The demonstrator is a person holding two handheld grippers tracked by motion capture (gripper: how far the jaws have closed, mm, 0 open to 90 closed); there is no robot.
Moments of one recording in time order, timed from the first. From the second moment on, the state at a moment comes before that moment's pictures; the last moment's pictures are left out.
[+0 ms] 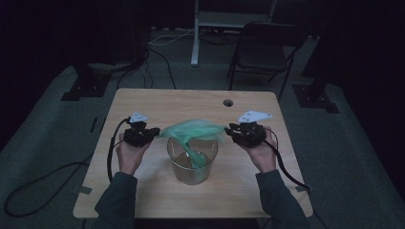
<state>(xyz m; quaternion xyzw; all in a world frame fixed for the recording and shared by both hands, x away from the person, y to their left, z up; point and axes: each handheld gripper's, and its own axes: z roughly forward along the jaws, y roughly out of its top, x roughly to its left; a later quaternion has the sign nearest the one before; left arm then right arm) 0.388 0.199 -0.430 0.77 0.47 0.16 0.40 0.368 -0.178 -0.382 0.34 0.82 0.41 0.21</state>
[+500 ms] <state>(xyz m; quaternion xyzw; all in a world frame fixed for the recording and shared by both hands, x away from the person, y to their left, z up) 0.386 0.199 -0.425 0.77 0.46 0.17 0.41 0.373 -0.187 -0.364 0.35 0.80 0.44 0.24</state>
